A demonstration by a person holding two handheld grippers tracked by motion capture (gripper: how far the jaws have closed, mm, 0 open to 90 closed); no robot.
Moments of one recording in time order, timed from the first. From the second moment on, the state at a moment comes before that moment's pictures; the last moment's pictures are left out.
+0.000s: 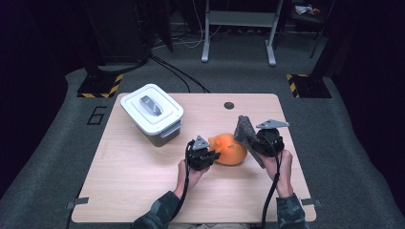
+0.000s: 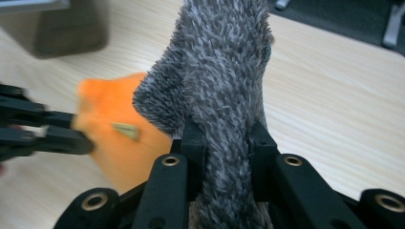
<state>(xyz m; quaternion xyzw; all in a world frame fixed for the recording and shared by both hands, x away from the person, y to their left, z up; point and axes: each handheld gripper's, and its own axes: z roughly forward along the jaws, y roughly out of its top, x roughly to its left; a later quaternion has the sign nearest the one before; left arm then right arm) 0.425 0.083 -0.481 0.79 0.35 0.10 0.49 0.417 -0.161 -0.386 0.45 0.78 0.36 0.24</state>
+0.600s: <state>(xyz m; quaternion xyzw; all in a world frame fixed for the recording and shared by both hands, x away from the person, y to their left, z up) 0.423 0.084 -0.479 0.81 0.33 0.12 0.47 0.435 -0.135 -0.414 0.45 0.81 0.33 0.21</state>
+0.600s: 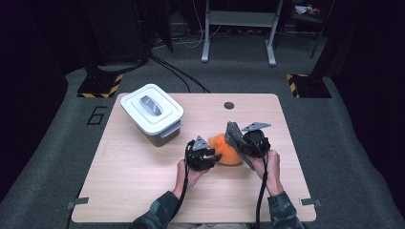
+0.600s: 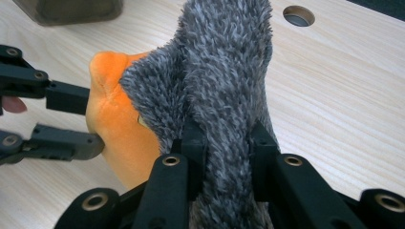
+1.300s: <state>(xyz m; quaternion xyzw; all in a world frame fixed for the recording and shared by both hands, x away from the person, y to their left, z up) 0.422 0.075 -0.481 0.81 0.32 0.16 0.46 0.439 -0.140 -0.414 0.45 0.80 0.35 0.20</state>
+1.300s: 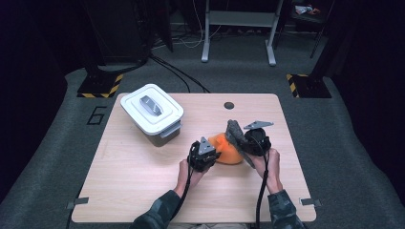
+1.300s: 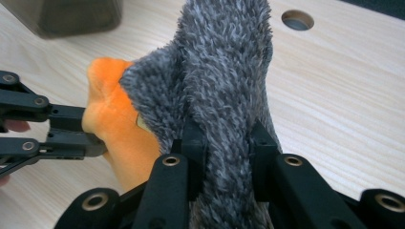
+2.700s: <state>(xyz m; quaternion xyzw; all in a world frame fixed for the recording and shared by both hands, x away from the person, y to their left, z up) 0.430 0.081 -0.474 0.80 0.34 0.13 0.47 0.430 -0.145 -0.429 0.46 0.79 0.34 0.22</state>
